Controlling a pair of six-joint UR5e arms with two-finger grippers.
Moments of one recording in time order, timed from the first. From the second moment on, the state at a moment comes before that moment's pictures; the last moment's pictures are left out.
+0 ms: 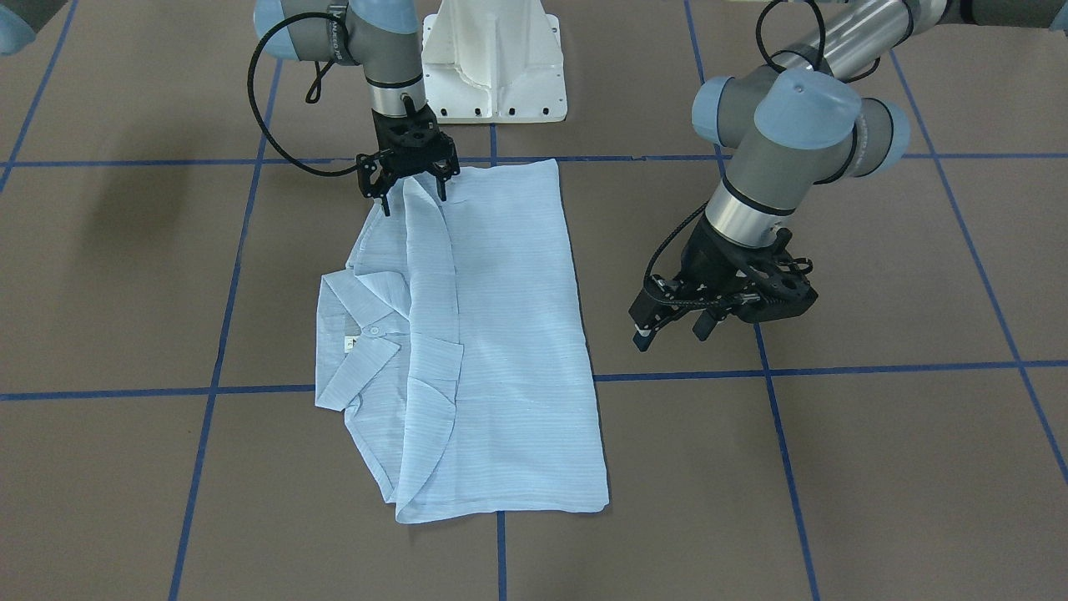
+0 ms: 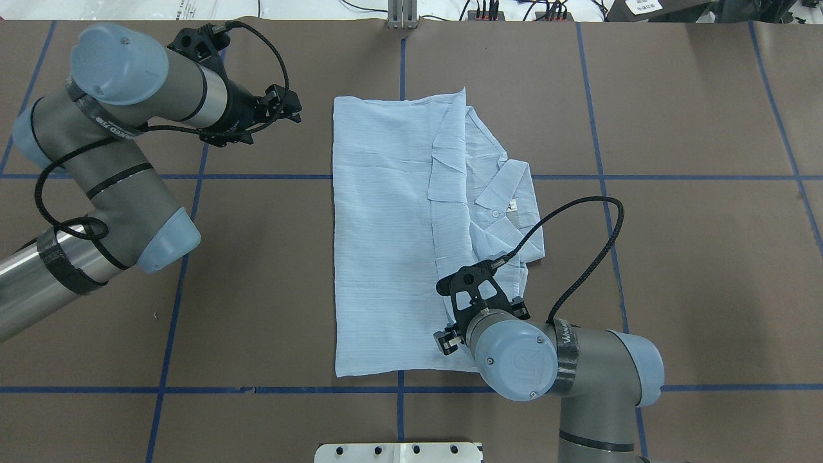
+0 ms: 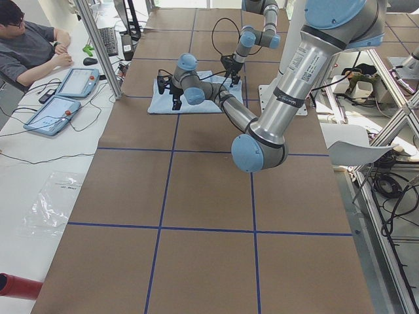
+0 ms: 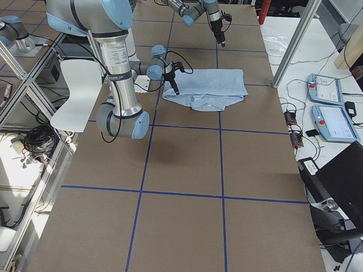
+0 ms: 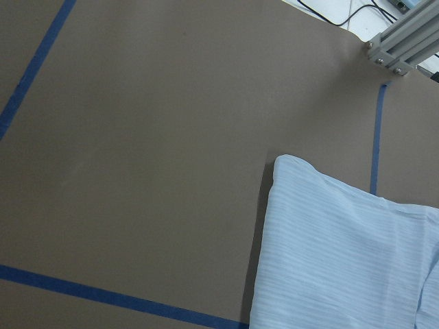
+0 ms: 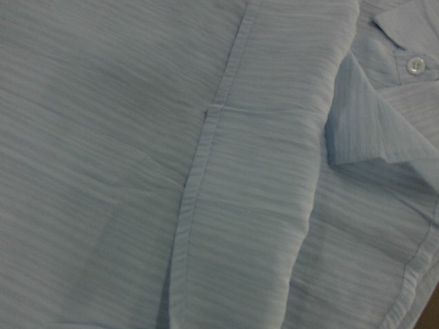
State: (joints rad) left arm -0.81 -2.11 -1.62 -2.04 -1.90 -1.43; right arm 0.21 -1.16 1.88 -1.50 1.40 1.02
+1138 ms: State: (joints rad) left arm -0.79 -2.12 -1.62 -2.04 -1.90 -1.44; right arm 0.25 -1.23 1.88 -1.50 1.42 0.96
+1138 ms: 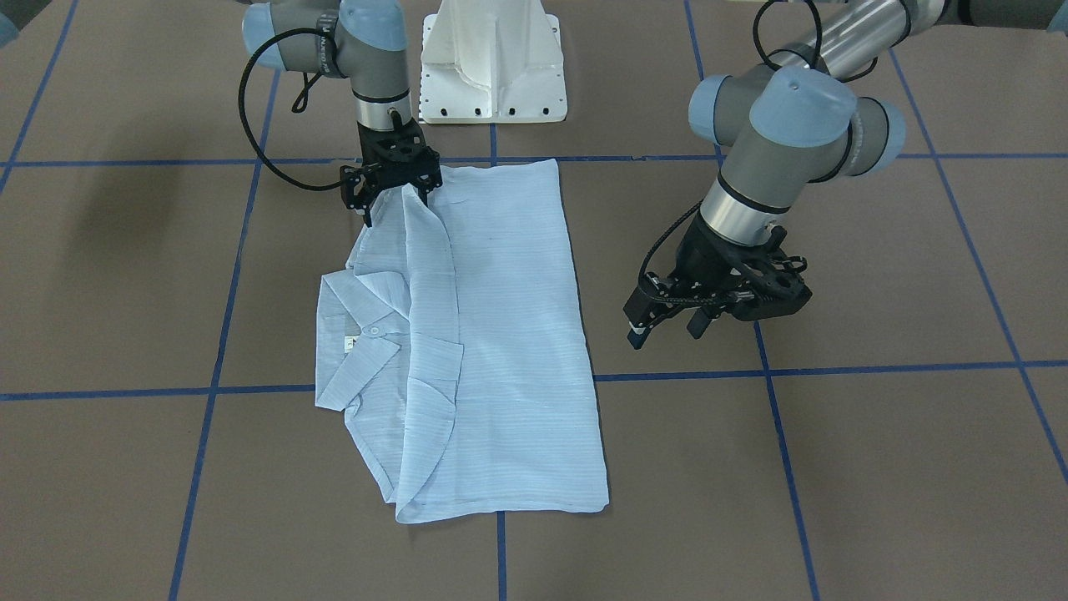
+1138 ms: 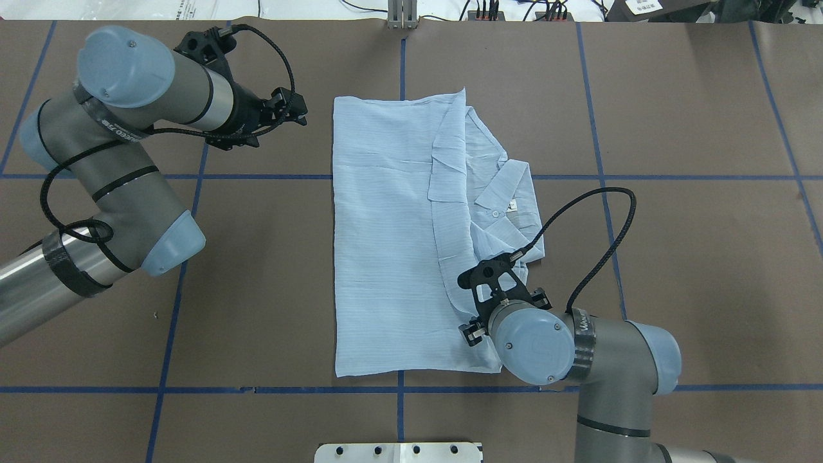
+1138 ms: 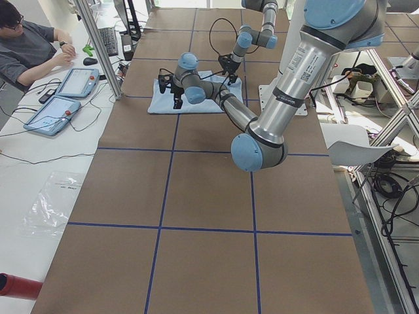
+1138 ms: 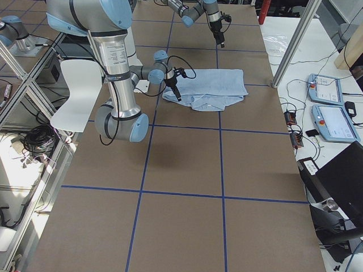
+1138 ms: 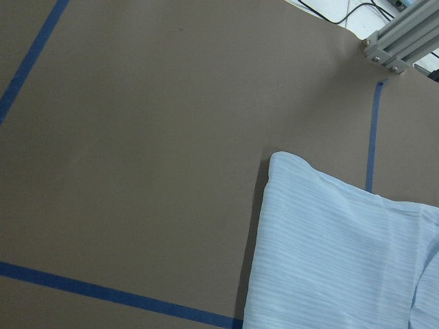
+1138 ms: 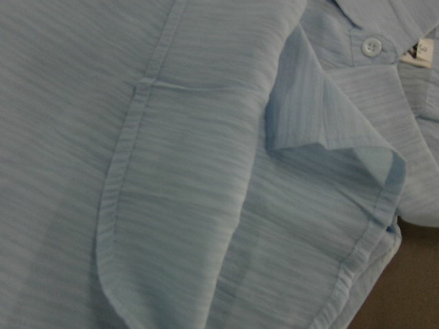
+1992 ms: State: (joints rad) left arm -0.77 -2.12 -1.63 -2.04 -1.90 -1.45; right arm 0.38 -1.42 2.06 -1.49 1.56 0.93
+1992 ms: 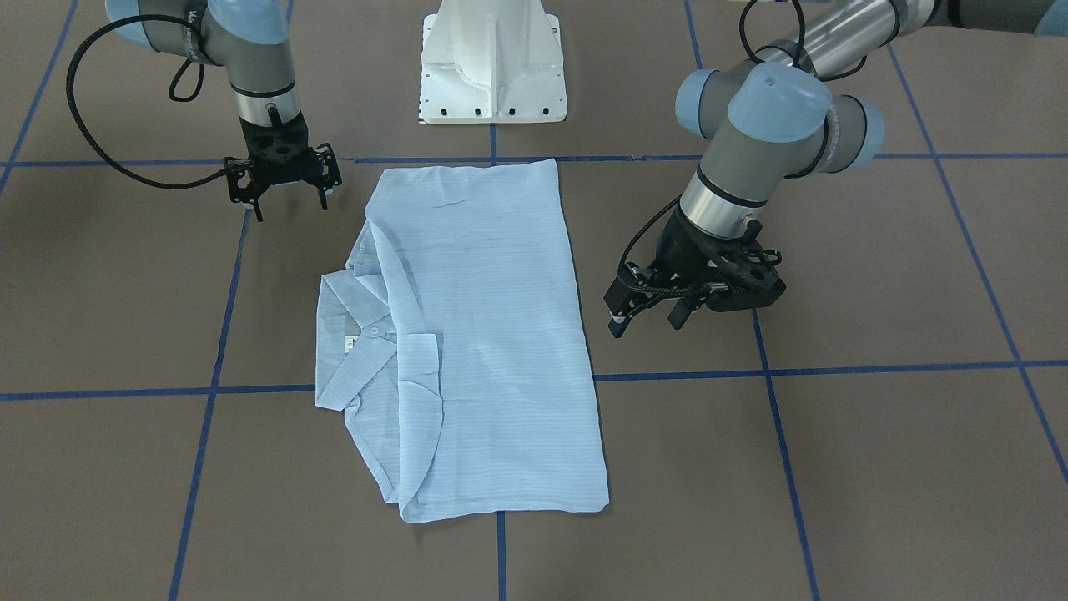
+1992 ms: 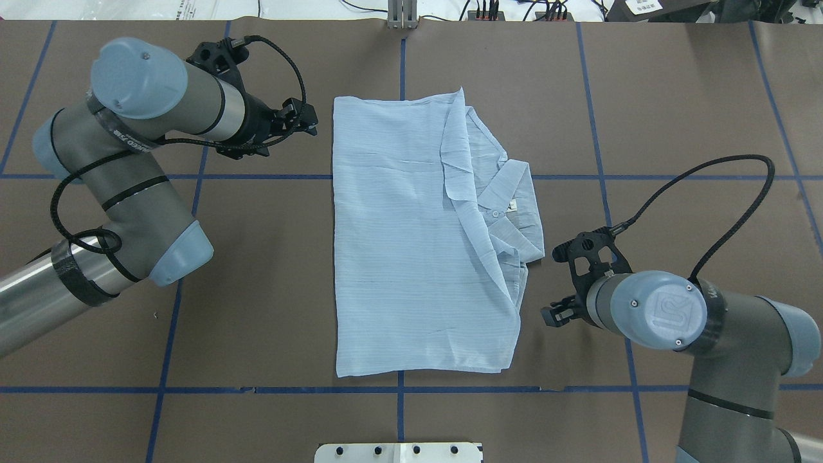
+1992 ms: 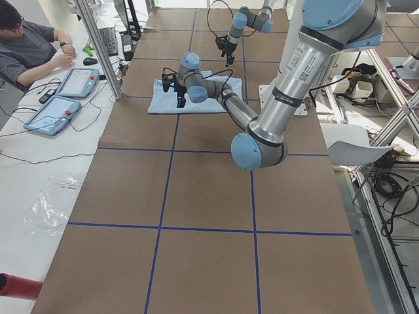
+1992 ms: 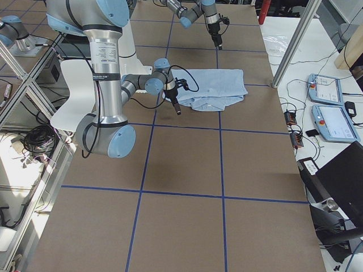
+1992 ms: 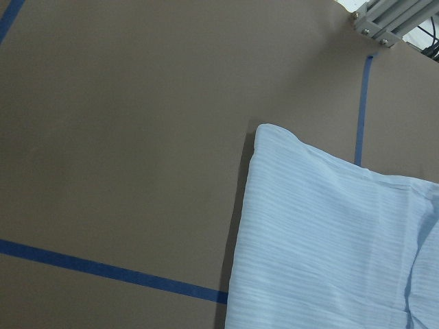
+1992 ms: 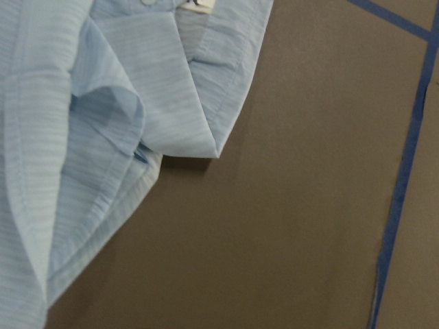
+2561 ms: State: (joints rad) left arm -0.77 -2.12 -1.63 -2.04 -1.90 -1.45; right arm 0.40 -1.12 1.80 -1.49 1.54 0.86
